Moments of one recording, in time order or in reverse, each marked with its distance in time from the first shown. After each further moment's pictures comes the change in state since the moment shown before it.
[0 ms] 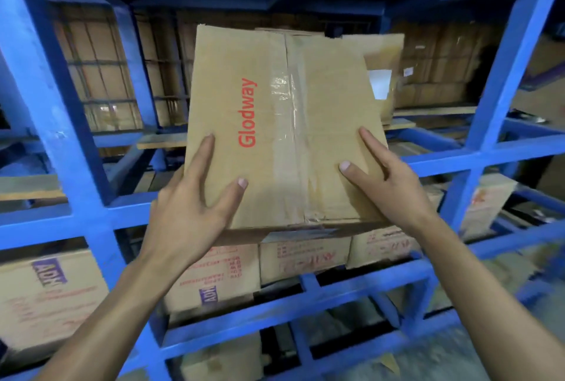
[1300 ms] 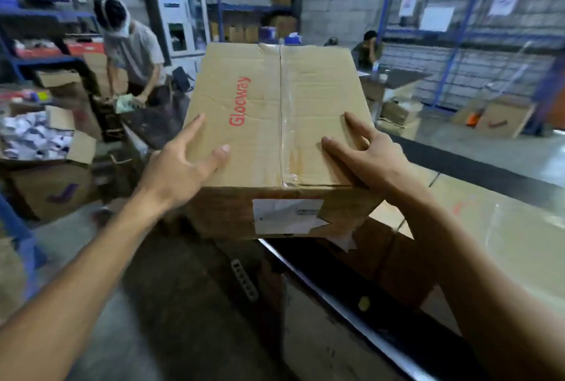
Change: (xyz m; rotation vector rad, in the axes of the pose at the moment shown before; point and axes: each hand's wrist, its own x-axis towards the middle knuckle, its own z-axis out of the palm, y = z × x) left_hand -0.184 0.268 0.147 -1.072 -1.547 1.109; right_hand -0.423 -0.209 -0.028 -0.846 1.600 1.201
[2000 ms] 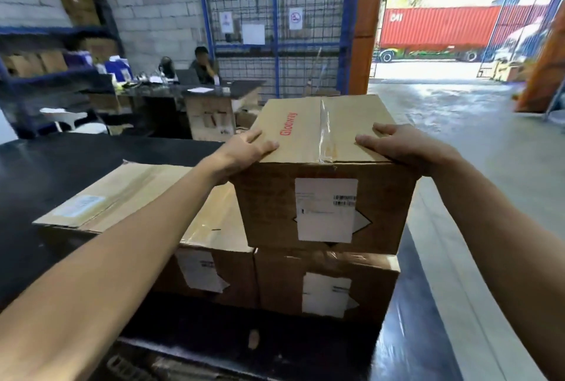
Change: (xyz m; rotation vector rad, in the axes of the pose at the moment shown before) left_hand 0.080 0.218 0.324 -0.117 -0.810 0.170; right_hand -0.015 0.172 -0.248 -0.222 0.309 0.606
